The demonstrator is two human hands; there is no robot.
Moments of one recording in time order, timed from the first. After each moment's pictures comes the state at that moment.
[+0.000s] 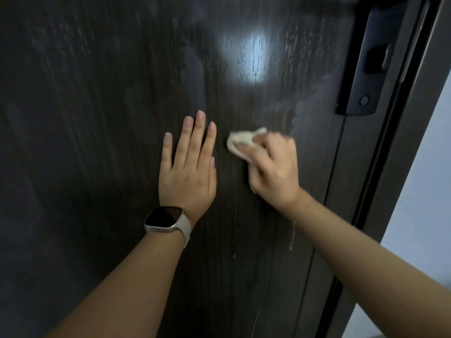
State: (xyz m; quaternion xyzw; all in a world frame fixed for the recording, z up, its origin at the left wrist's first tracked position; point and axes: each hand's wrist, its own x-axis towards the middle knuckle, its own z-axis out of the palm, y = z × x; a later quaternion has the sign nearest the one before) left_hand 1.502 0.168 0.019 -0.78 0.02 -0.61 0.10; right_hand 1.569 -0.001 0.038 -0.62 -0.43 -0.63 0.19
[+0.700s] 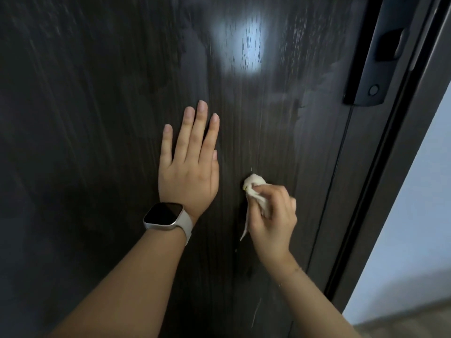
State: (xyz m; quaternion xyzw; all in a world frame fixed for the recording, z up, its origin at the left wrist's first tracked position) left_hand 1.501 0.168 0.018 -0.78 0.03 -0.62 0.10; right_hand 1.523 0.019 -0.064 -0.69 -0.22 -0.49 0.48
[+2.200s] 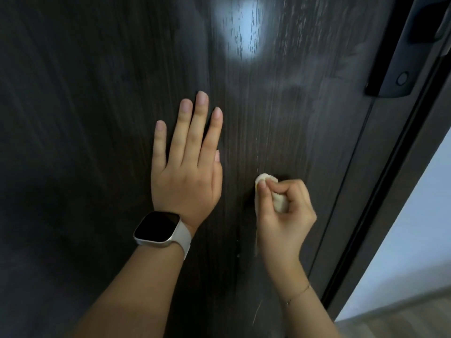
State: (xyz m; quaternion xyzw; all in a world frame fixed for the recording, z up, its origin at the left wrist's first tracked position) left_hand 1.501 0.169 0.019 -0.78 0.03 -0.62 0.09; right_hand 1.513 0.026 -0.033 -0.63 -0.15 -0.46 0.61
